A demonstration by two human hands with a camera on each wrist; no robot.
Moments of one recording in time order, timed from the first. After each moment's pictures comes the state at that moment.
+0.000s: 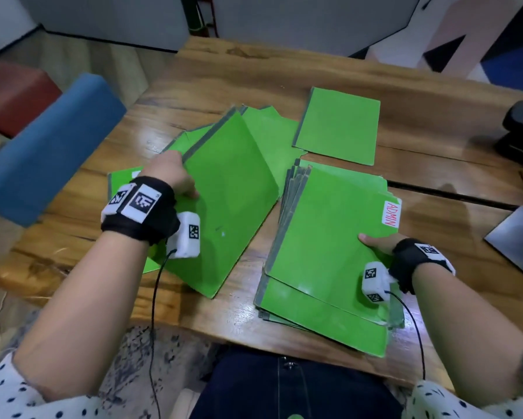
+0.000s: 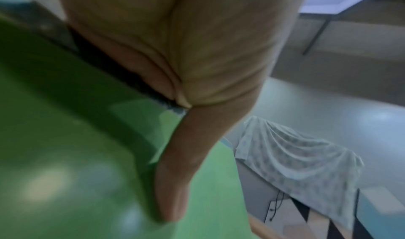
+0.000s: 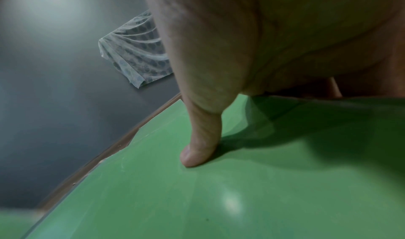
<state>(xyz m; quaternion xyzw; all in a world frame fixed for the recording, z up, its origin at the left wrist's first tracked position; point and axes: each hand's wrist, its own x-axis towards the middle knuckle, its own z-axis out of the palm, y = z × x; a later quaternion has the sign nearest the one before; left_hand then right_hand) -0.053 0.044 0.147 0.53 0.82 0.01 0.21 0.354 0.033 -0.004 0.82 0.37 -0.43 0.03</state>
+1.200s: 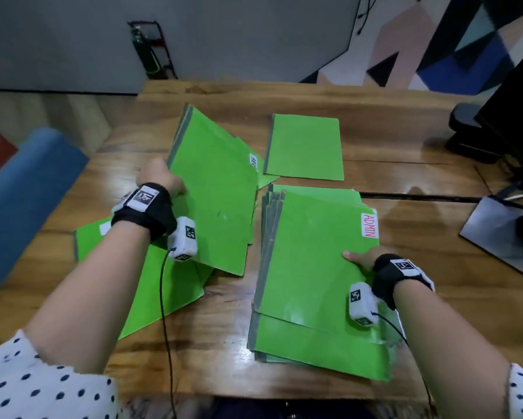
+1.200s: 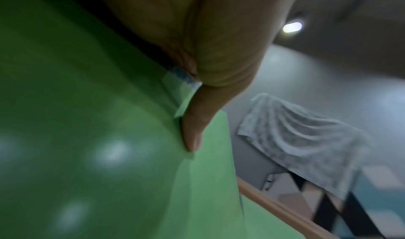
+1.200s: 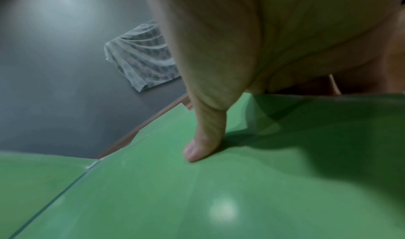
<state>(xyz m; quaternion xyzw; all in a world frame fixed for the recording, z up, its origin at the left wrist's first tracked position) -0.046 0.143 0.123 0.53 0.82 0.13 0.19 0.349 0.036 -0.015 0.83 0.39 -0.39 0.07</state>
